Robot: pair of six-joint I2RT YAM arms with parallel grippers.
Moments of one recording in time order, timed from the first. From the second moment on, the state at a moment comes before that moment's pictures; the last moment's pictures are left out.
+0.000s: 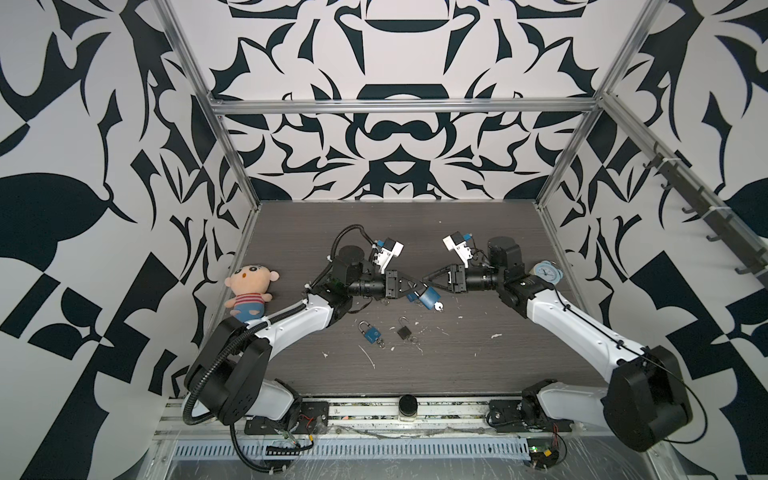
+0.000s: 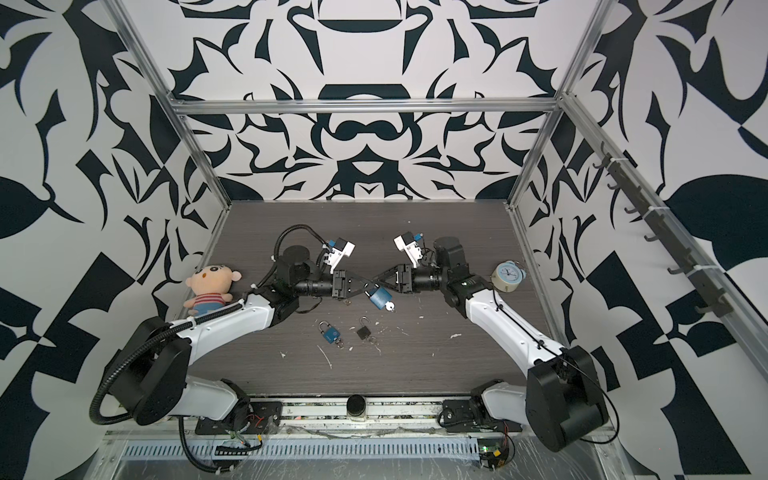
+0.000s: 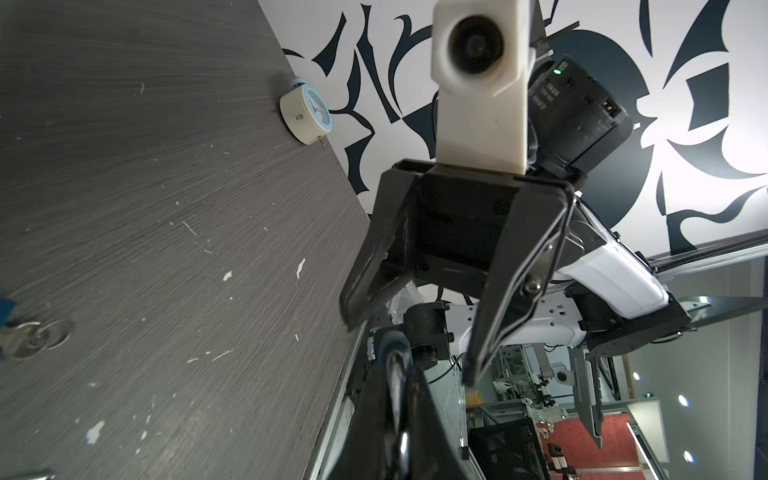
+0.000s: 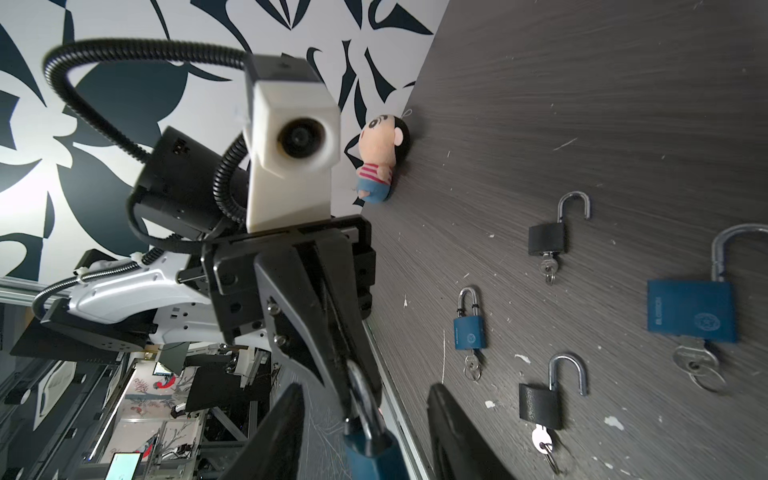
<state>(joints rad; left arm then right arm) -0.61 1.43 0.77 0.45 0.93 -0.93 0.36 1.26 0.83 -0.02 -1.01 0.66</state>
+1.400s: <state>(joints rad) -0.52 1.41 0.82 0.42 0.85 -1.03 0.36 1.26 0.71 0.22 -1.06 0.80</state>
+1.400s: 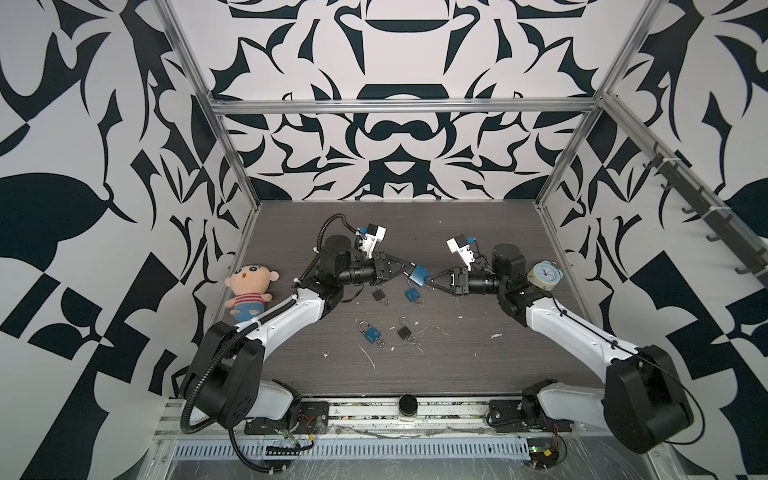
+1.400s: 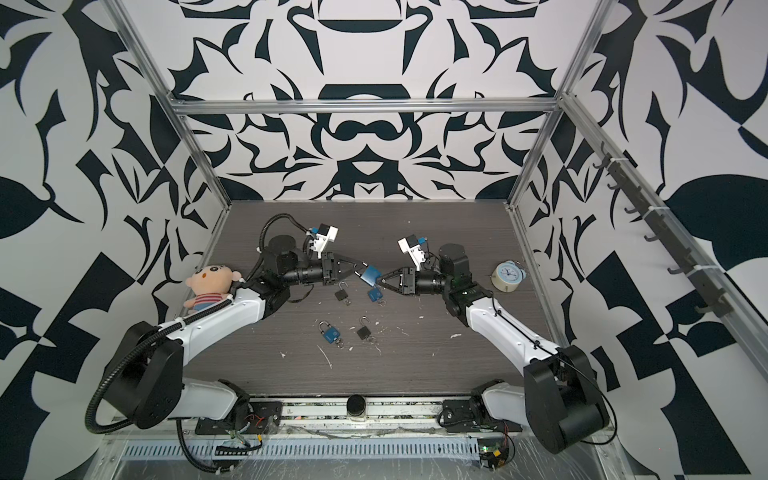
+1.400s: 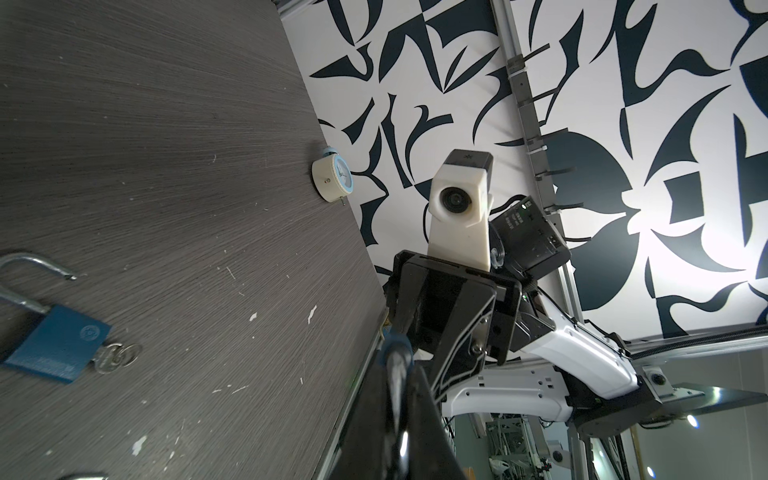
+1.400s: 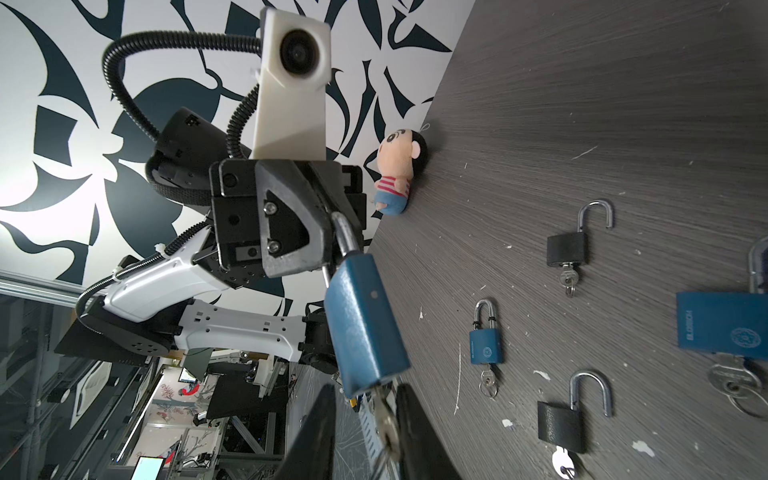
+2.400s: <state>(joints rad) -0.47 1.33 0.81 0.40 0.89 -1.03 0.38 1.25 0.70 0.33 -1.05 0.82</state>
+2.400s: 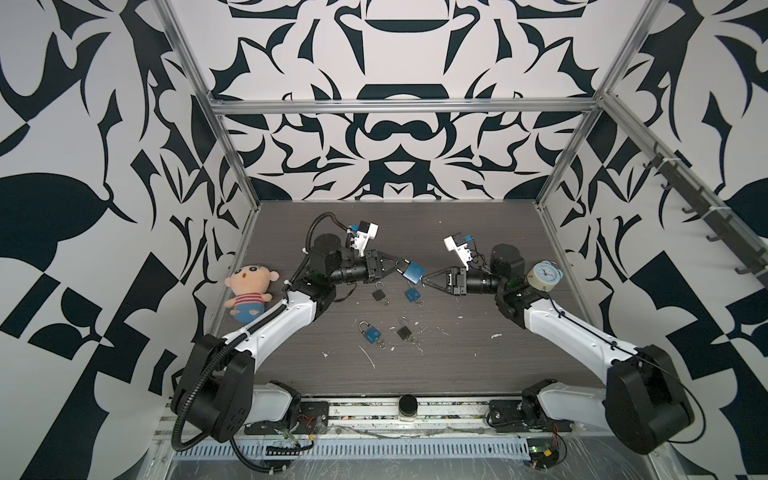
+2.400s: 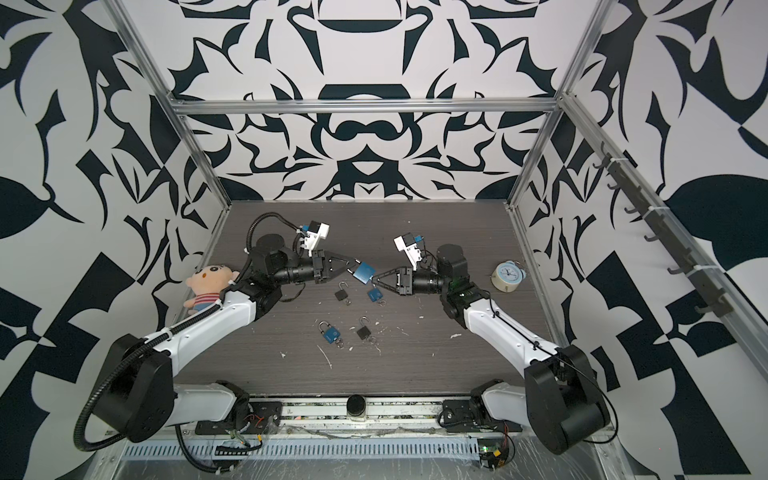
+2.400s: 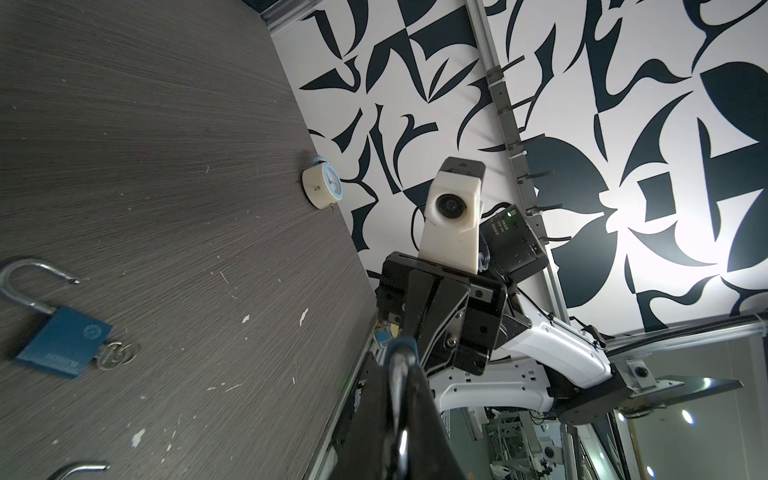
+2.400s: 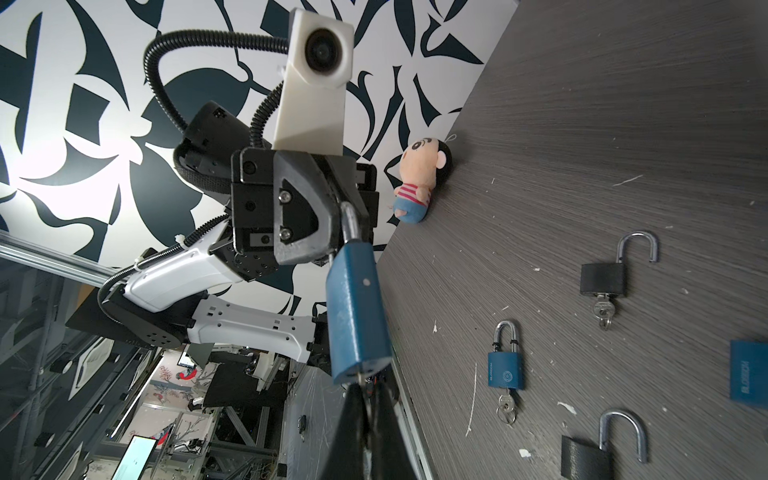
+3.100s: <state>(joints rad) -0.37 1.24 0.78 0.34 0.84 -0.99 0.29 1.25 0.64 0.31 -1.04 0.87</state>
